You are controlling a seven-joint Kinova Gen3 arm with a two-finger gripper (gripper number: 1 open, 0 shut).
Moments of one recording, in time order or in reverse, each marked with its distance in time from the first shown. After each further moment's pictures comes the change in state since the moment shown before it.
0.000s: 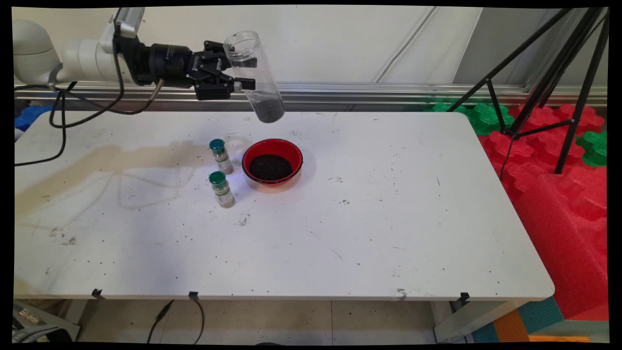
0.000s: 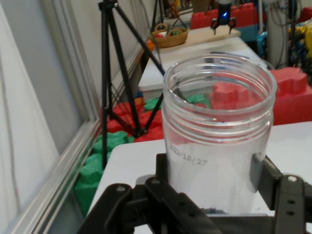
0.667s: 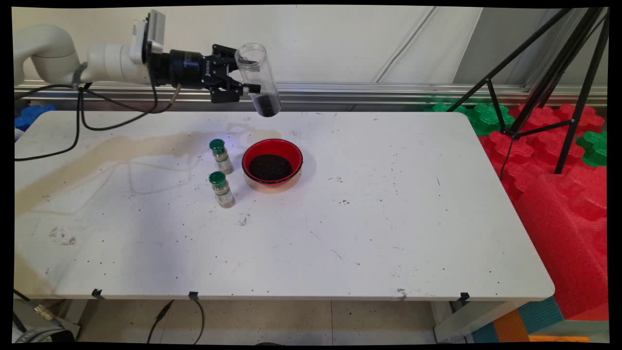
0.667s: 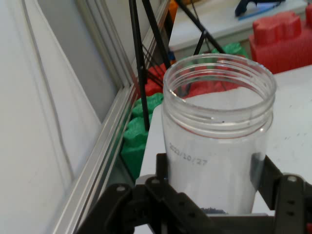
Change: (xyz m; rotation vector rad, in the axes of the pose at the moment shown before) arm -0.041 -0.043 0.009 0.066 -0.100 0.151
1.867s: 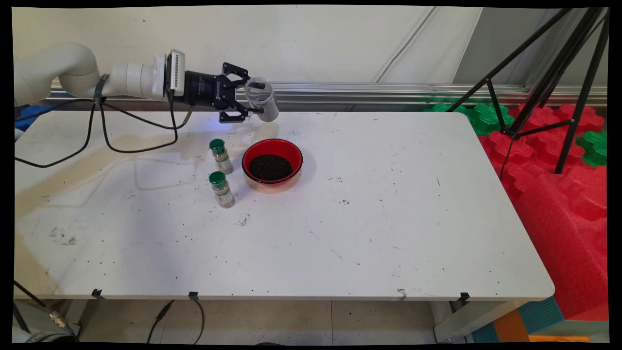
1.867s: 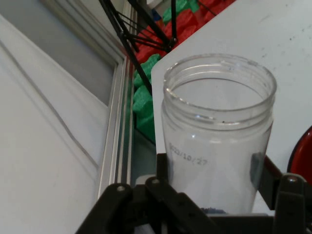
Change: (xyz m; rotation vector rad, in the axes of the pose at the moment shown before) arm -0.050 -0.003 0.019 -0.027 -0.091 0.377
